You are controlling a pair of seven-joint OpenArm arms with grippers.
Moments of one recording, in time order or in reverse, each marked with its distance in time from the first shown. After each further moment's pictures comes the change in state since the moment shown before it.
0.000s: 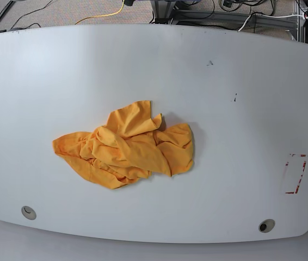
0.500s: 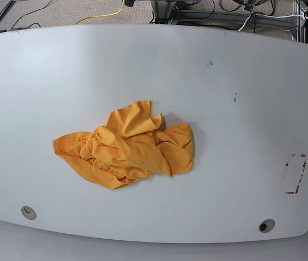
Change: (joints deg) left arm 6.6 -6.2 0.4 12.8 -10.3 -0.3 0.8; right arm -3.9 1.4 0.0 1.9 0.0 -0.5 1.4
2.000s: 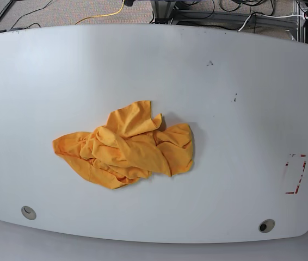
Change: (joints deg) left arm 14.4 -0.5 5.7 24.4 4.0 -0.8 1.6; right arm -13.0 1.8 2.9 25.9 4.3 -0.4 2.0
